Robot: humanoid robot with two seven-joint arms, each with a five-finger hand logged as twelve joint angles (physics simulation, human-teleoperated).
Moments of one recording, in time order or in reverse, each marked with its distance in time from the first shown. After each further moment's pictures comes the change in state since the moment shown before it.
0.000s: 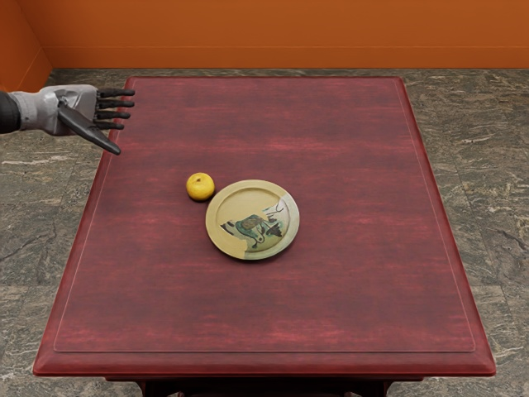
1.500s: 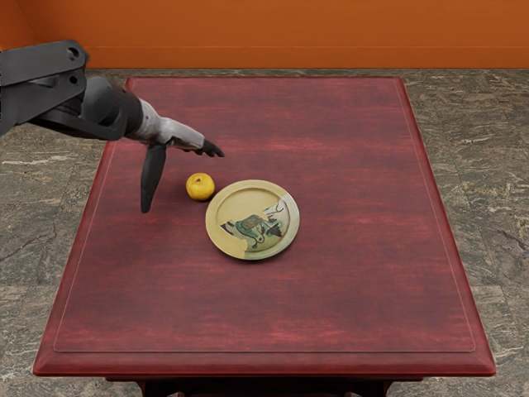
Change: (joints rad) left arm -0.347 -0.173 0.285 -0.444 0.800 0.000 0.002; right arm -0.008 0.000 -0.003 0.003 0.000 0.001 -0.010
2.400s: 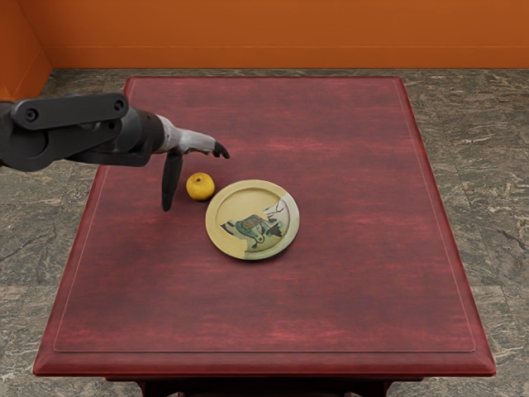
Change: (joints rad) left arm -0.005 -0.109 0.191 -0.003 0.000 0.321 0.000; right arm 0.000 0.000 0.000 0.000 0.000 0.000 0.000
